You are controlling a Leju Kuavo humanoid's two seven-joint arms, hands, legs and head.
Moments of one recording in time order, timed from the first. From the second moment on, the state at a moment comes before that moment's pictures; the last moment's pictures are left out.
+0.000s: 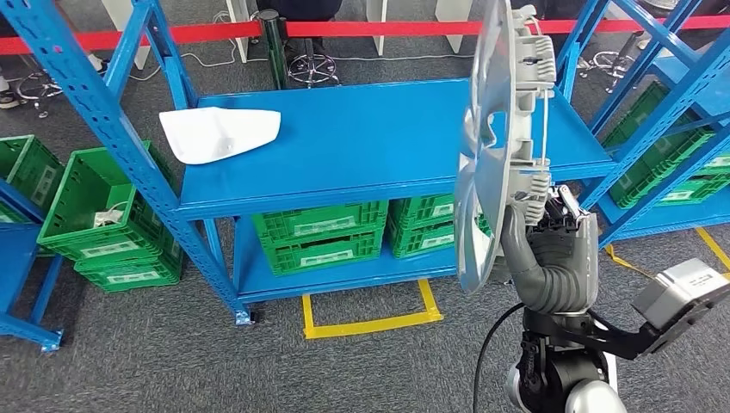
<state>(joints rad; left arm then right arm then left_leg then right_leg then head) -0.22 -0.12 1.40 -0.07 -1.57 0.37 -0.51 0.02 -0.32 0.35 -2.18 -0.09 -0.62 -0.24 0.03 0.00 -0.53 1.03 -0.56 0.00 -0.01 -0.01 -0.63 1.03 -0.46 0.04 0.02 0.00</state>
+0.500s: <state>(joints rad) -0.24 -0.12 1.40 -0.07 -1.55 0.40 -0.52 -0.07 -0.31 0.38 -2.18 -0.08 -0.57 -0.23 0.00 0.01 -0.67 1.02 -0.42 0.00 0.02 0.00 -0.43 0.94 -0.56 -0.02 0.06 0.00</state>
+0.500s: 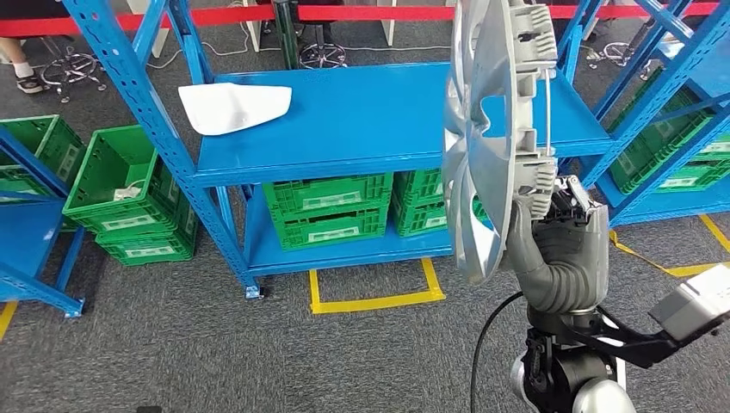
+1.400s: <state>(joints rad) -0.25 -0.10 1.40 -0.07 -1.56 0.42 -0.53 -0.12 -0.31 0.44 -2.16 -0.08 -0.55 -0.24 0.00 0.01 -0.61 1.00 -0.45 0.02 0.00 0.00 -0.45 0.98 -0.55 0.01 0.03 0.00</state>
